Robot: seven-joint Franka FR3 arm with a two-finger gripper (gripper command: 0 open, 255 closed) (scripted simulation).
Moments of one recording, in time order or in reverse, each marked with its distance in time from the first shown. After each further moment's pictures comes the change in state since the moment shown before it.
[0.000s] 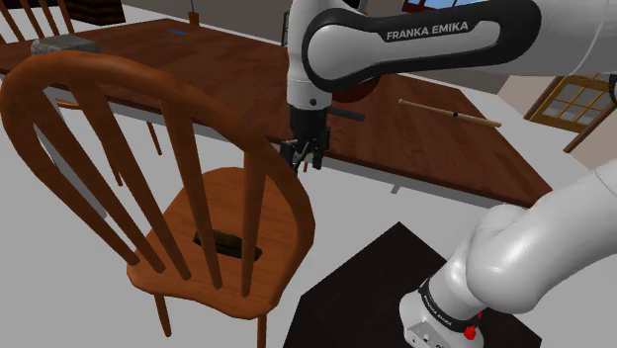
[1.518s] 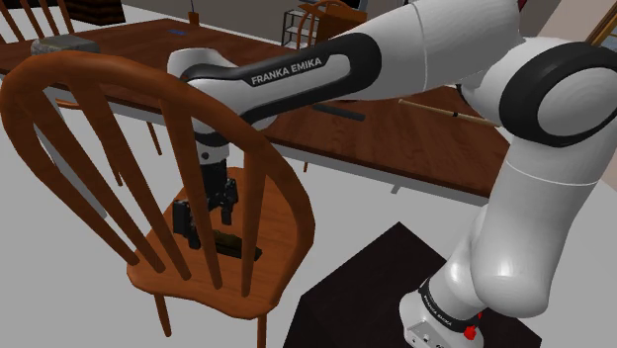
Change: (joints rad) arm 0.148 0.532 0.161 0.361 0.088 0.137 -0.005
